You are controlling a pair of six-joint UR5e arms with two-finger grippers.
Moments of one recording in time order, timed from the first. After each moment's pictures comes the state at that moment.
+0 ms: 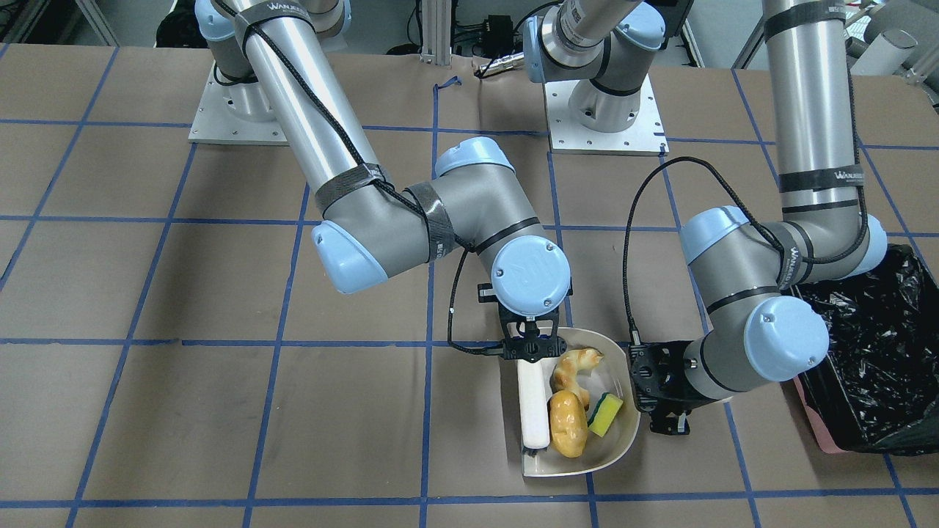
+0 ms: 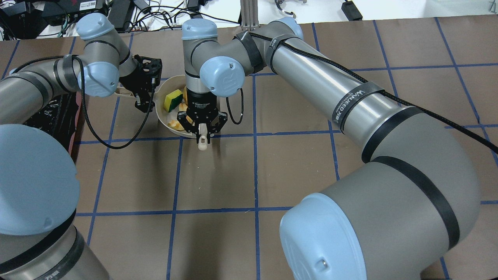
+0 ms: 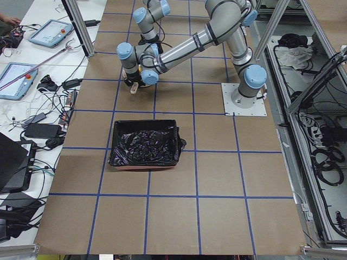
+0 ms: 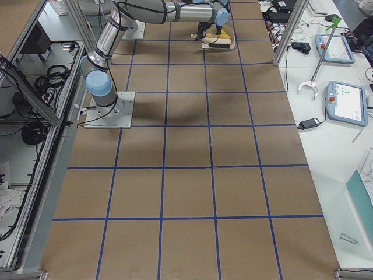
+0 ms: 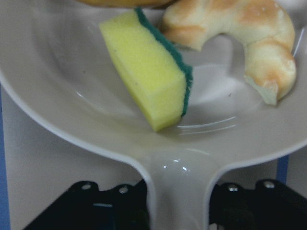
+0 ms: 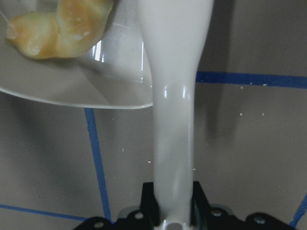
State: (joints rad) left arm -1.40 -2.14 -1.56 -1.09 1.48 1.70; right arm 2.07 -0.82 1.11 -1.58 -1.25 0.42
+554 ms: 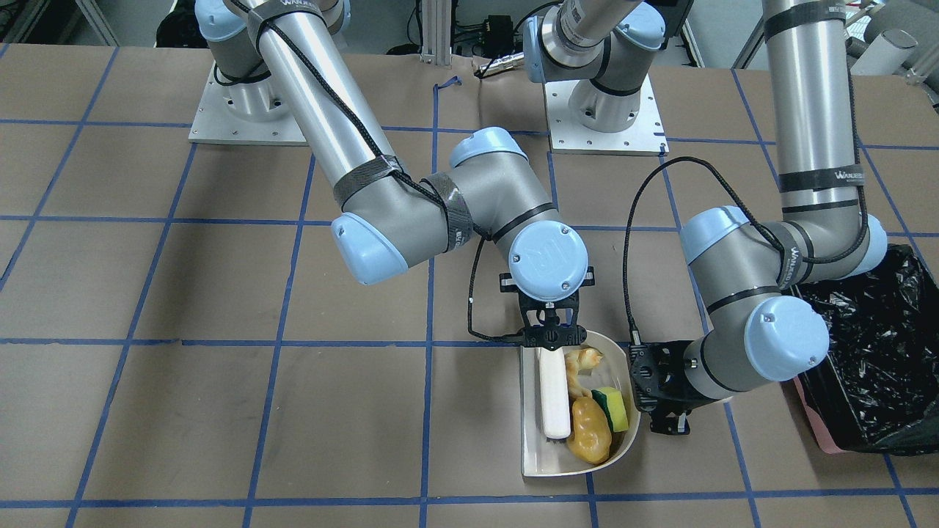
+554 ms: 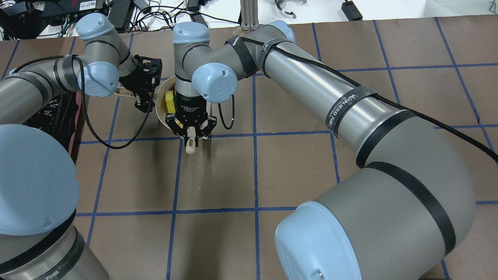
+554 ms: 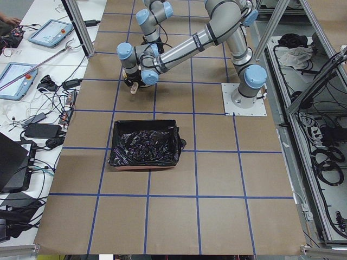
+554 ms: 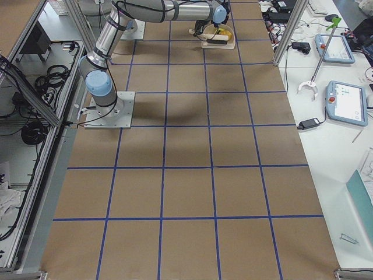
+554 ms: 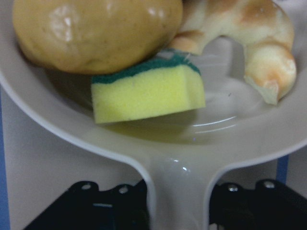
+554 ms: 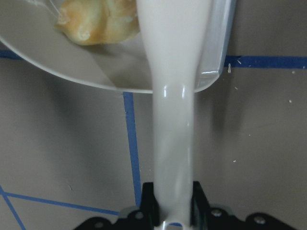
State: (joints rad) left arm -1.40 -2.14 -1.56 -1.09 1.48 1.70; right arm 2.10 -0.82 1.11 -1.61 -1.20 0.46
